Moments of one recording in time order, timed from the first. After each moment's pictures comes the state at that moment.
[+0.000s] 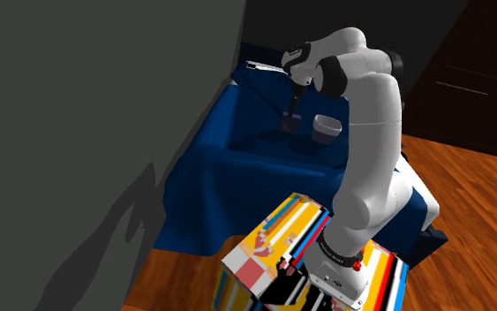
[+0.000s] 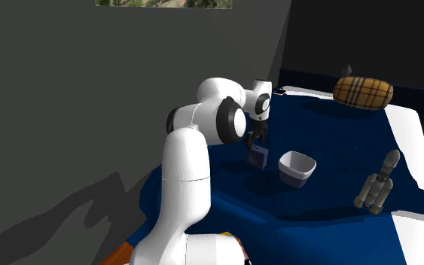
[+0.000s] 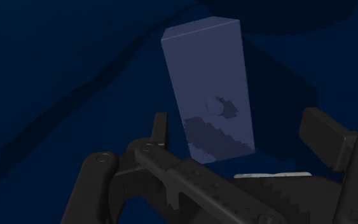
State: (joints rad) arm -0.30 0.54 -0.57 -1.51 0.29 1.95 -1.30
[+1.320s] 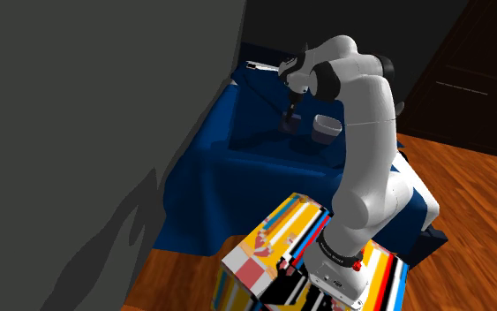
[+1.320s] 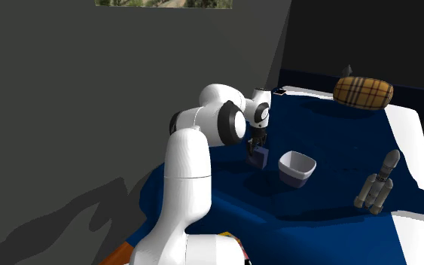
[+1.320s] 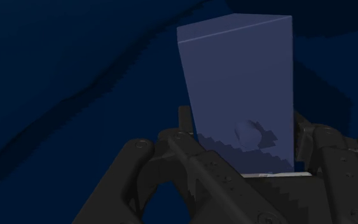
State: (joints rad) arm -0.32 0.61 -0.55 -1.51 0.33 2.02 -1.32
